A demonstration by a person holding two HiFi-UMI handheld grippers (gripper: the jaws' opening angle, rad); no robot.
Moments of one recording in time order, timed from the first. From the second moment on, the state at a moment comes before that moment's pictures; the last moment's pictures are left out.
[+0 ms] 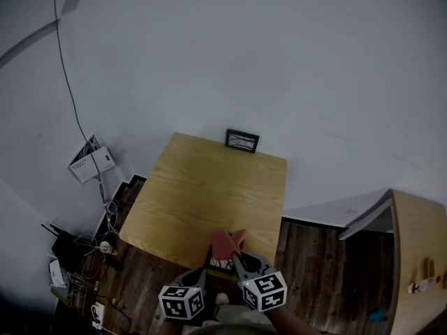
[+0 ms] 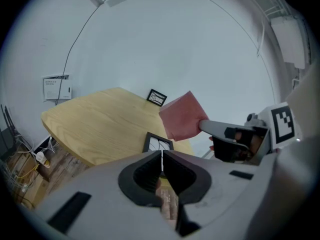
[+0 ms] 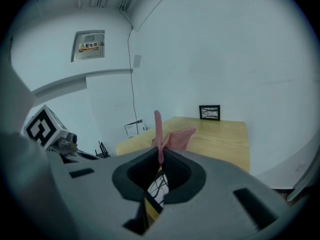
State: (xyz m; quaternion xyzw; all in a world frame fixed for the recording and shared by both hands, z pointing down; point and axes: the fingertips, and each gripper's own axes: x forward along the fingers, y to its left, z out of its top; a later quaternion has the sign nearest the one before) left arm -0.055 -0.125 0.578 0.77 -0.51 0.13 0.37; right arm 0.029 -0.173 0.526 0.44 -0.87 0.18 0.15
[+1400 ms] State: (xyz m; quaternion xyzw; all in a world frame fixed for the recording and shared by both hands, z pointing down) left arm -0.048 -0.165 0.662 0.73 -0.51 0.23 0.39; right arm 0.011 -0.238 0.646 0.41 -0.83 0.20 0.31
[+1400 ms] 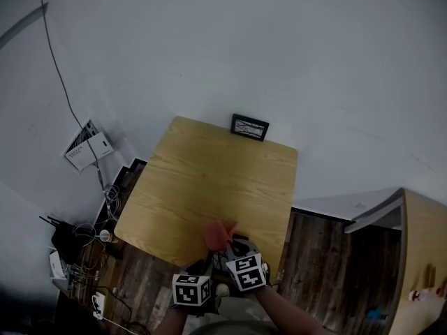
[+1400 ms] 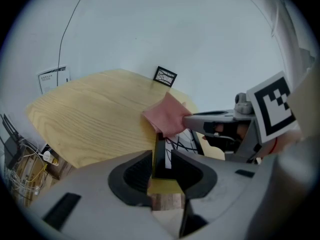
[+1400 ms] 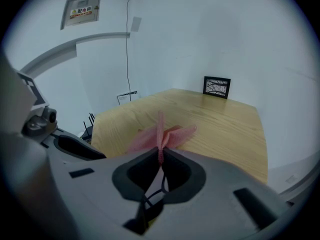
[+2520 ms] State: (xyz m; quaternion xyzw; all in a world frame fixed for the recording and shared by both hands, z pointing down) left arm -0.051 -0.167 0.675 0.72 -0.51 0.23 0.42; right arm 0.052 -0.223 0.663 0.43 -0.81 0.18 0.35
